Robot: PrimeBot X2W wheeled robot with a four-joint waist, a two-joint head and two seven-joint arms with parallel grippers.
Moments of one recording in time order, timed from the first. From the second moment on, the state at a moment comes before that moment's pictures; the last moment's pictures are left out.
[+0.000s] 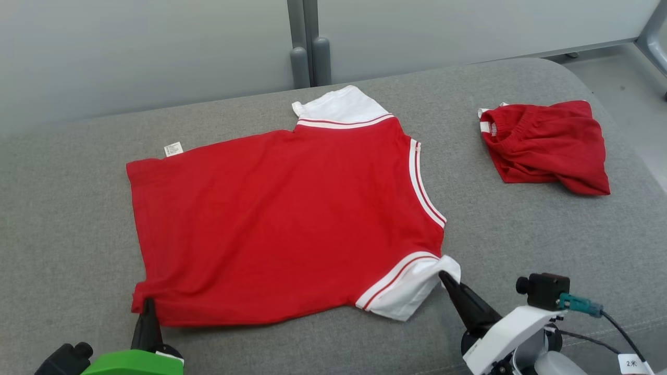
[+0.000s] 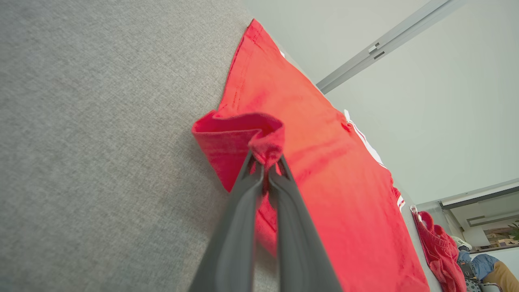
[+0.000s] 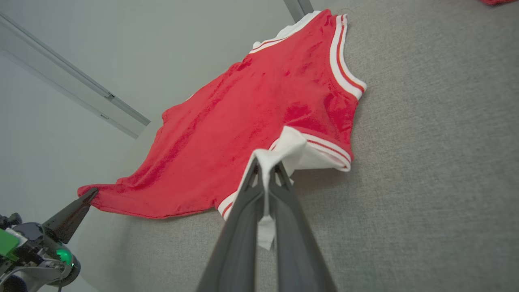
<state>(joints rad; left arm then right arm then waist) 0.05 0.04 -0.10 0.32 -1.03 0.03 -0.24 0.00 -0.19 0.52 0.28 0.78 0.12 -0.14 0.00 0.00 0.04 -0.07</state>
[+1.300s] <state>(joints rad) -0.42 0.07 -0.19 0.58 -0.83 0.12 -0.13 -0.61 -0.25 0.47 0.51 0.84 0.04 0.18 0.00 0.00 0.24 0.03</state>
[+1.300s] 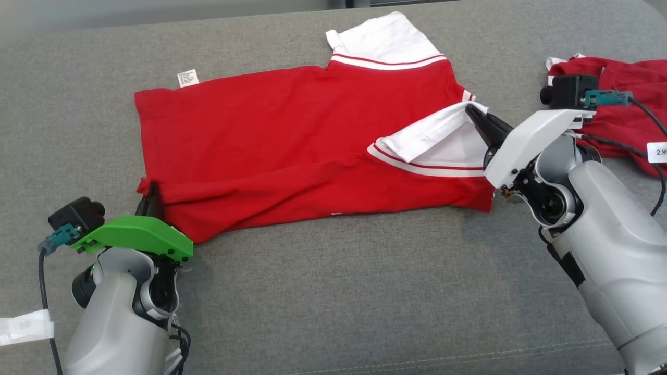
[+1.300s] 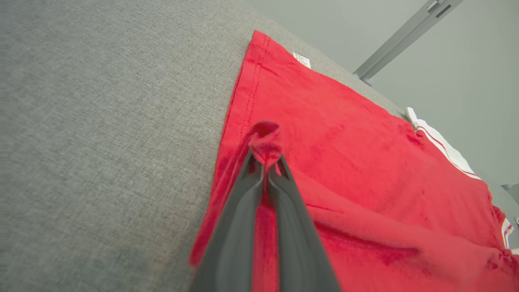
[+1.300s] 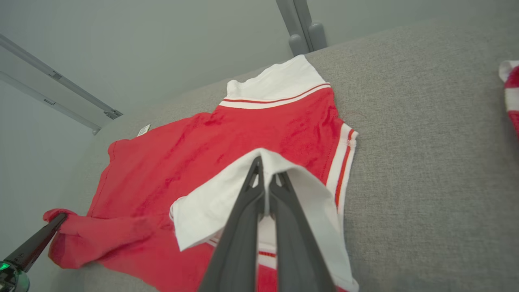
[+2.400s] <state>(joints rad) -0.25 0.05 -0.15 0.66 -0.87 0.10 -0.20 -0.52 -0.18 0.45 0.65 0.83 0.10 -0.11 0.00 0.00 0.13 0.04</state>
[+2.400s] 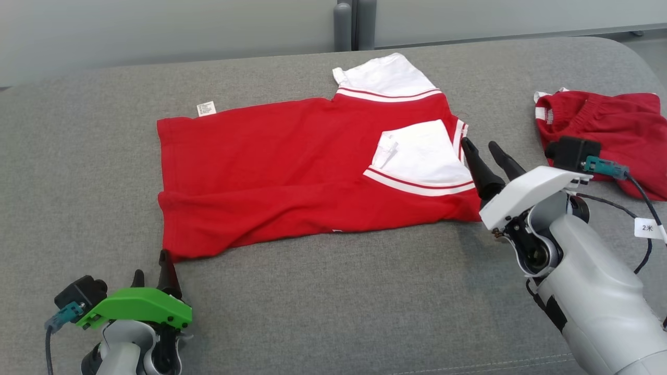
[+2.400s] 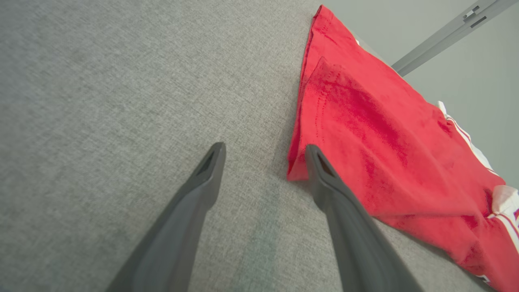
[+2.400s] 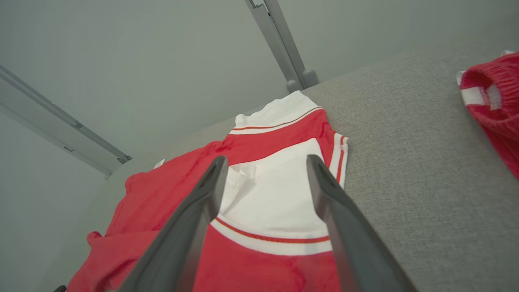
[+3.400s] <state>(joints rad) -0.21 0.03 -0.06 0.55 -1.19 0.07 -0.14 -0.39 -0.18 0.44 0.66 0.86 0.11 -0.19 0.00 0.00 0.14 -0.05</state>
